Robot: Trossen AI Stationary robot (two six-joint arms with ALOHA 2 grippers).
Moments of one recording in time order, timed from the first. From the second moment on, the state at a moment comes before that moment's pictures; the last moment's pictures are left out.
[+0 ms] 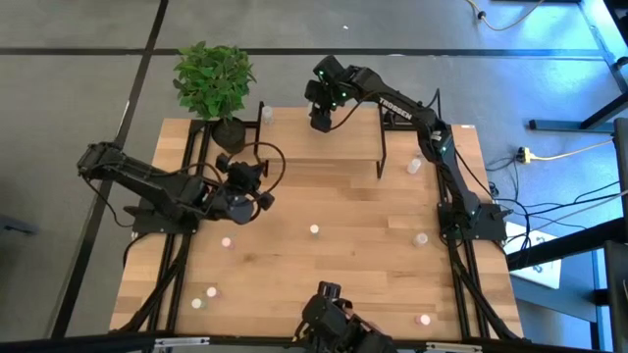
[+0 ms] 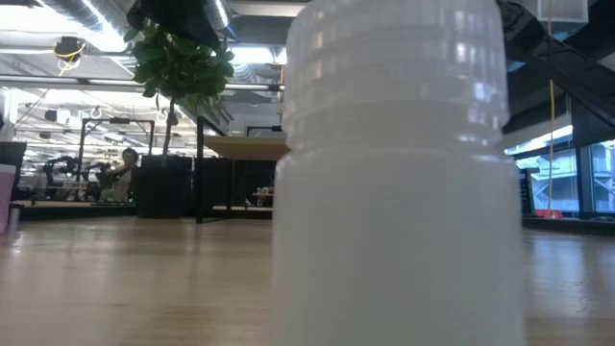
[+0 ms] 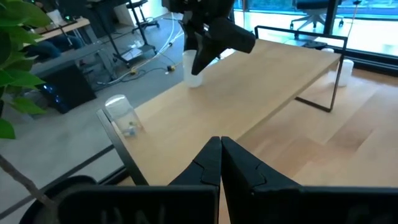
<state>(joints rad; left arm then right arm) -0.29 1.15 0.96 -0.62 -1.16 -0.63 -0.61 2.28 2.34 -0.97 -0.16 -0.40</state>
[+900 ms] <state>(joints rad) -0.29 1.15 0.96 -0.62 -1.16 -0.62 -0.61 2.28 2.34 -0.99 -0.16 -0.40</state>
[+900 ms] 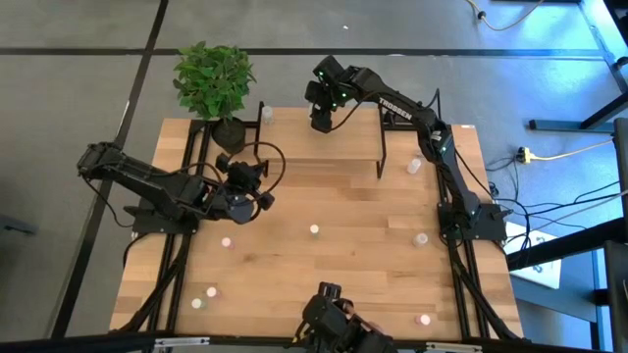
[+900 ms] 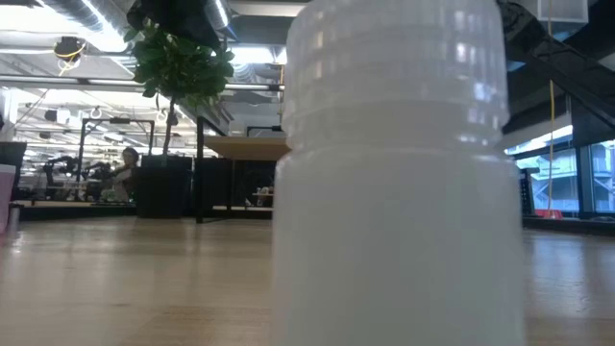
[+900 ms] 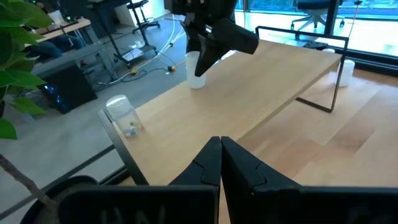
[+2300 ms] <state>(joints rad) -0.29 1.15 0.96 -0.62 -1.16 -0.62 -0.61 2.28 2.34 -1.00 -0.16 -0.45</state>
